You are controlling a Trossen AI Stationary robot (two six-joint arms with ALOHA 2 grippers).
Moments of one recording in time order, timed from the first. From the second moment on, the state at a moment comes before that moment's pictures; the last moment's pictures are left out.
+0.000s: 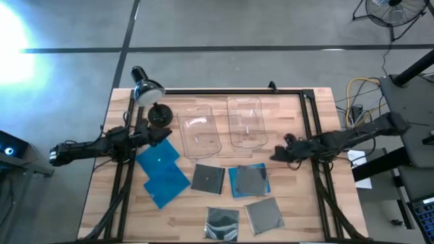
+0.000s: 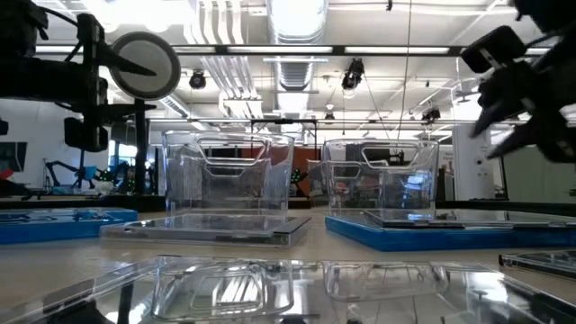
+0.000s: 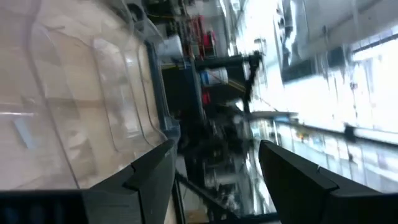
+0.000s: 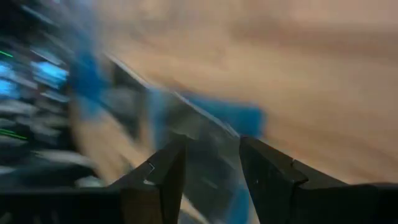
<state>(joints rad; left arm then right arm) 0.12 0.07 0.01 0.06 -0.20 -1.41 0.26 0.74 0.37 -0.43 0.15 1.66</state>
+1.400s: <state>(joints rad) -0.15 1.03 0.65 0.10 0.05 -0.88 0.54 1.22 0.34 -0.09 0.30 1.96</state>
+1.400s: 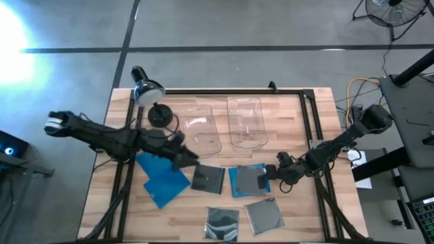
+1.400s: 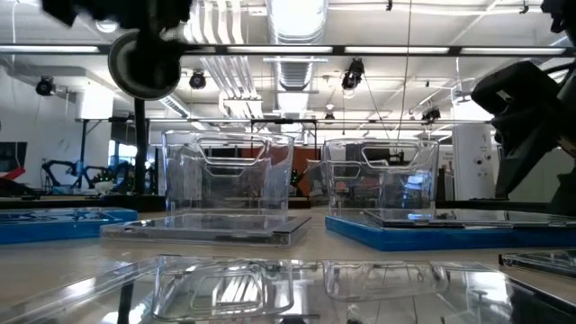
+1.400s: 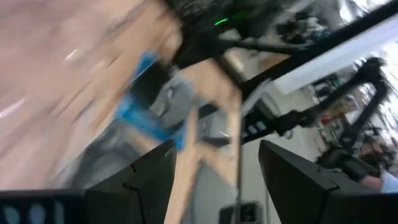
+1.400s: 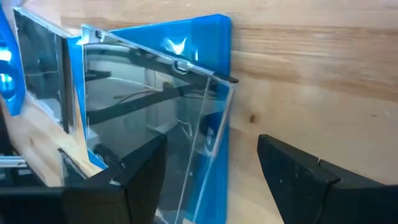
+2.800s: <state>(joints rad) -0.21 2.06 1.37 -0.11 0.07 -0.96 0.55 1.22 0.22 0.19 0.31 1.73</state>
